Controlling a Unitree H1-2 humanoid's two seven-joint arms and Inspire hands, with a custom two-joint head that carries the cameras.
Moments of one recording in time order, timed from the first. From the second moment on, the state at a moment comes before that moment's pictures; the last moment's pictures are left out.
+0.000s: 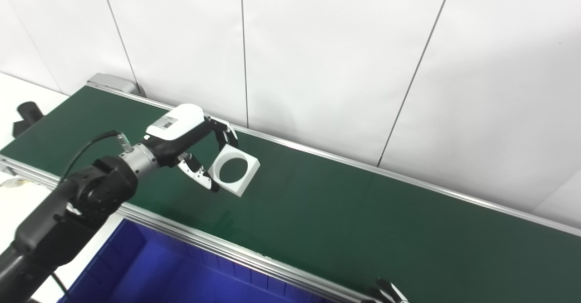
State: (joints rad) left arm -0.07 0.62 0.00 -0.33 0.58 -0.01 -0.30; right arm 0.29 -0.10 0.19 0.03 0.01 -0.40 0.15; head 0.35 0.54
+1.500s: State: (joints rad) left arm 0.32 0.45 -0.06 -0.51 0.58 0.15 -0.44; right arm 0.25 -0.19 0.08 -0.19 0.17 -0.22 0.18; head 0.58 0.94
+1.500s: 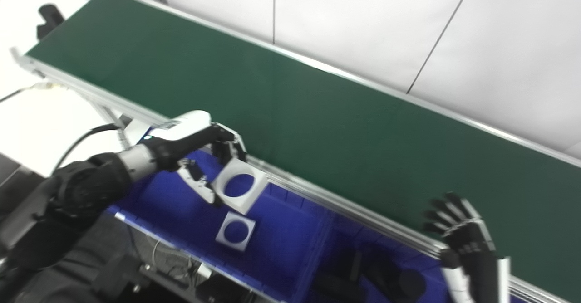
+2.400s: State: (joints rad) left arm 0.38 0.40 -0.19 -0.23 0.81 0.10 -0.22; right arm 0.26 -0.19 0.06 -0.19 0.18 -0.22 0.19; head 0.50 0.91
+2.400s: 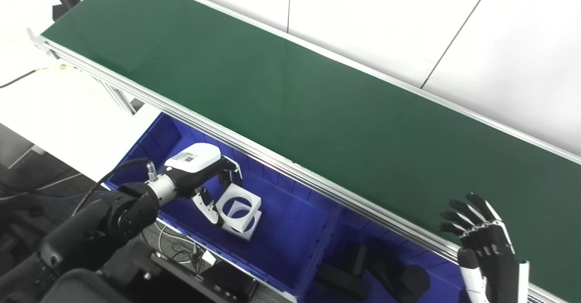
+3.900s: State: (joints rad) left arm 0.39 0.42 -0.13 -0.22 0.71 0.10 -0.25; right arm 0.29 -0.15 0.08 -0.19 0.13 -0.22 0.19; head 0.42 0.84
